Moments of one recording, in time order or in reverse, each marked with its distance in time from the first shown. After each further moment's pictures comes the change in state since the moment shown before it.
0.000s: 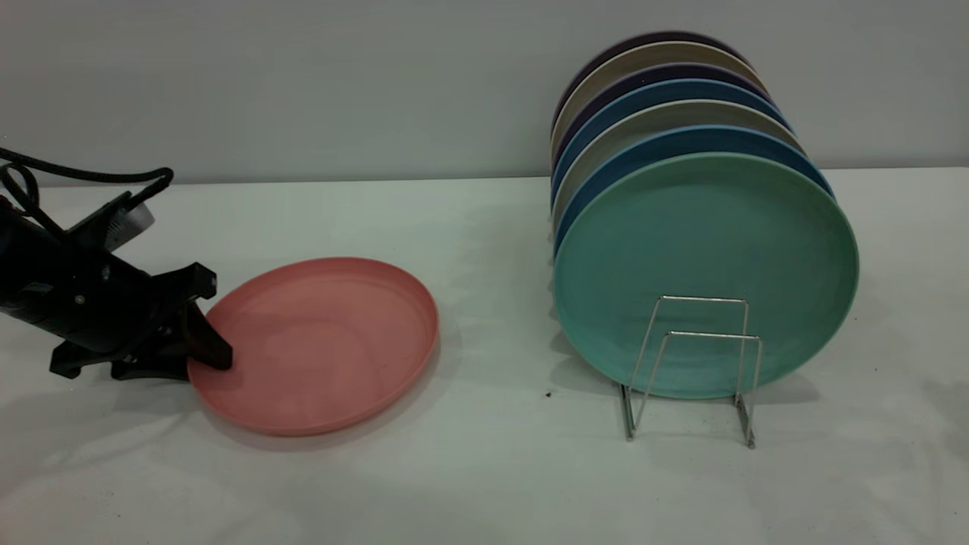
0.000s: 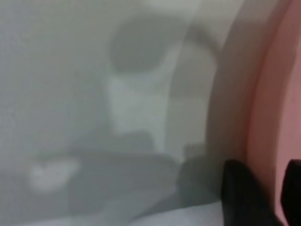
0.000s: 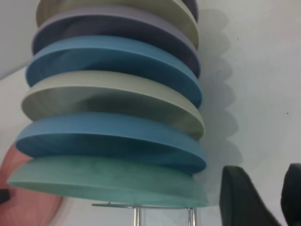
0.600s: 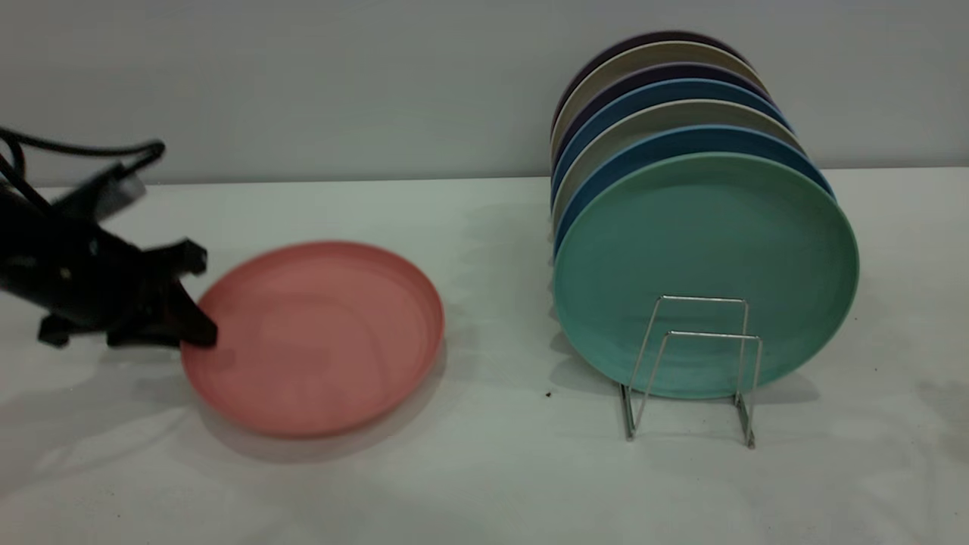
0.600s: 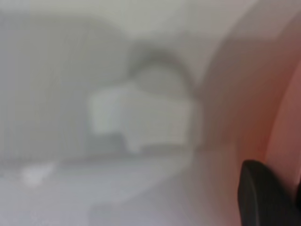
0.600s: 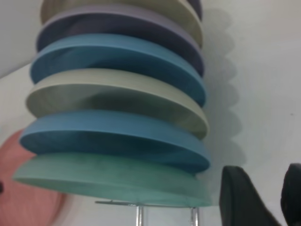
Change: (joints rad) left arm 0.000 -0.085 0.017 0.030 -0.002 0.012; right arm 0.000 -0.001 0.000 0.000 0.021 -0.014
